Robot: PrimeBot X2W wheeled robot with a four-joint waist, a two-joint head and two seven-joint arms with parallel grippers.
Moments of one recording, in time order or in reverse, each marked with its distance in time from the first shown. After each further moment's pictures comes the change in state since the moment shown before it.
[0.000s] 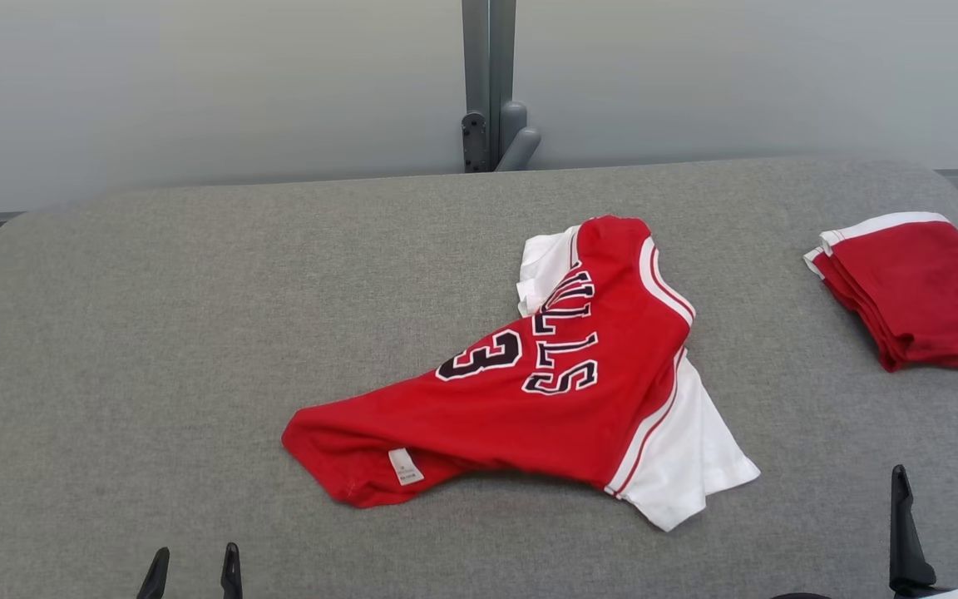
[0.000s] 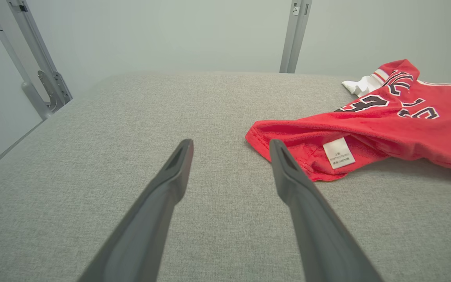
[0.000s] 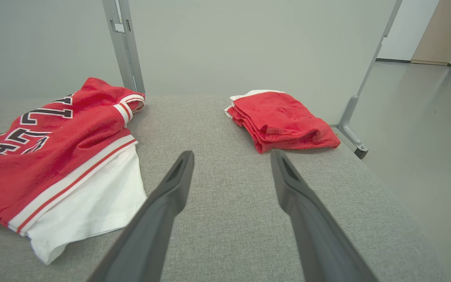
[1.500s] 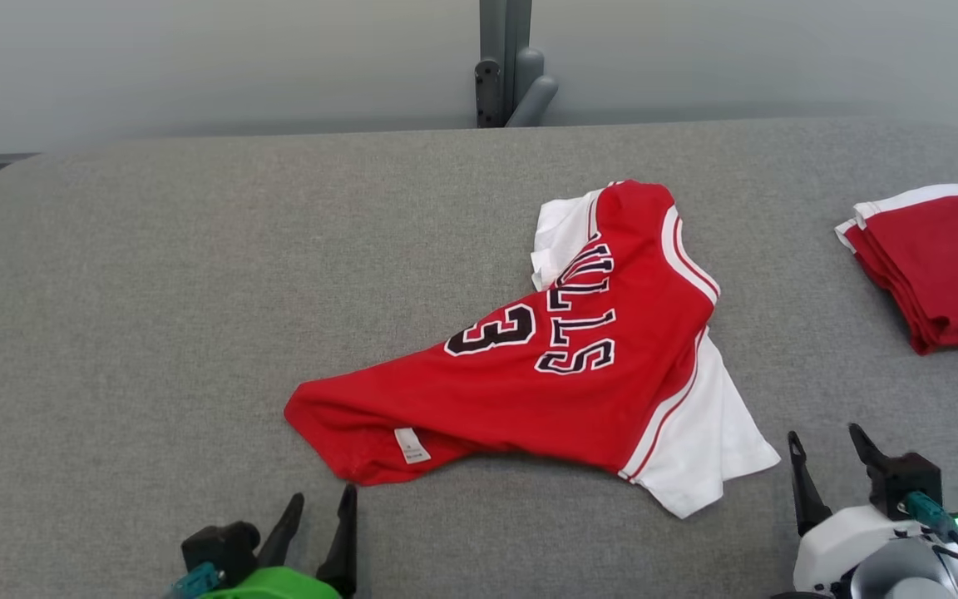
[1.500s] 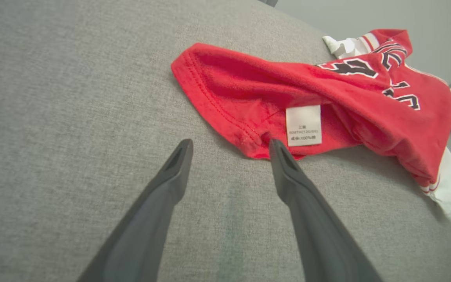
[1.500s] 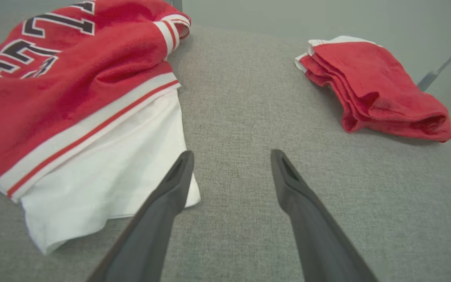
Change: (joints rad) left arm -0.300 -0.020 -0.230 0.372 -0.303 -0.018 0.083; right arm -0.225 -0.028 0.132 0.271 -0.104 0.000 0.071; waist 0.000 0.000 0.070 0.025
